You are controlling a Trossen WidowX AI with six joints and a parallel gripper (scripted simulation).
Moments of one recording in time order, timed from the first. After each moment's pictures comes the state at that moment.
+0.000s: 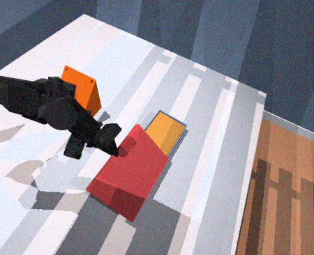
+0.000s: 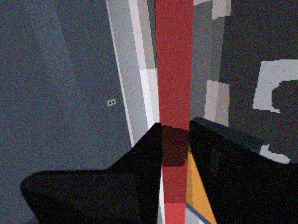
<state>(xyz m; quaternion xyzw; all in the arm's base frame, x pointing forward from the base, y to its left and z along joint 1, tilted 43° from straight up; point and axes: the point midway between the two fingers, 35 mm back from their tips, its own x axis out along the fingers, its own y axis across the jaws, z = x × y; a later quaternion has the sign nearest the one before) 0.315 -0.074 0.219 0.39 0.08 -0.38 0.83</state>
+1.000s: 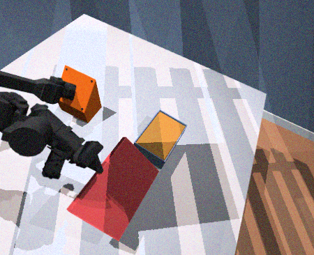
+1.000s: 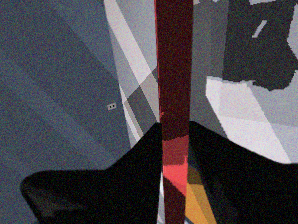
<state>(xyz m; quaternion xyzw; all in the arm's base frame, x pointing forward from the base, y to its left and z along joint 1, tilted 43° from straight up) 0.298 -0.115 0.260 0.39 0.08 -0.38 0.83</state>
